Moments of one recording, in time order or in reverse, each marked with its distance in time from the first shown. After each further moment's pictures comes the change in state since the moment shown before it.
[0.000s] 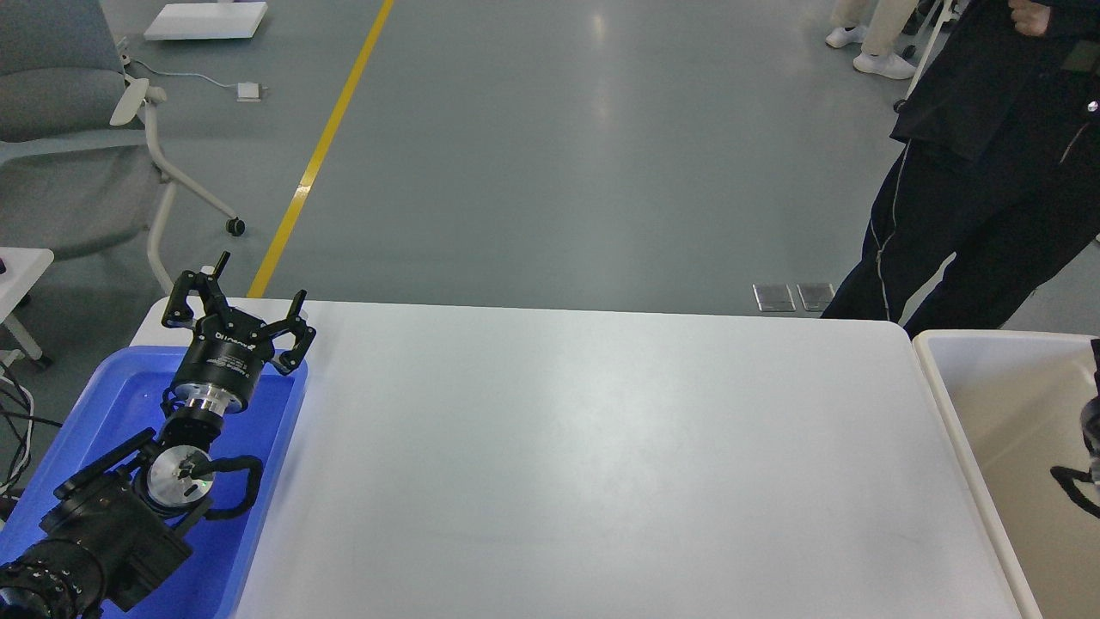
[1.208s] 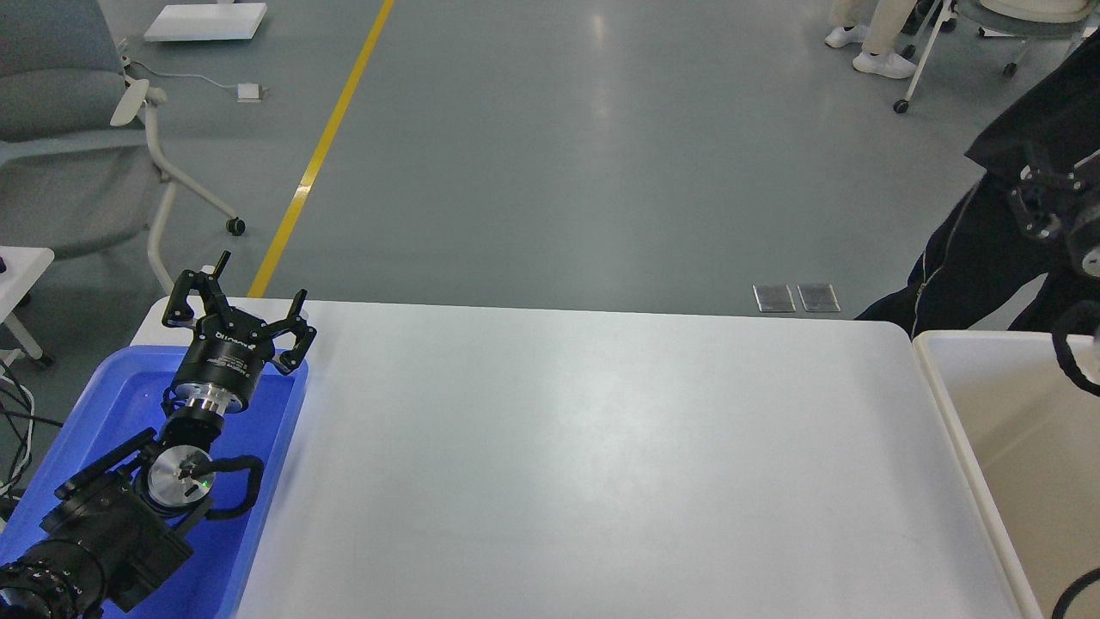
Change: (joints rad) left arm 0.000 0.000 0.000 0.000 0.000 0.000 -0.001; right arm -0.128 -0.146 0.996 0.759 -0.127 0.256 0.235
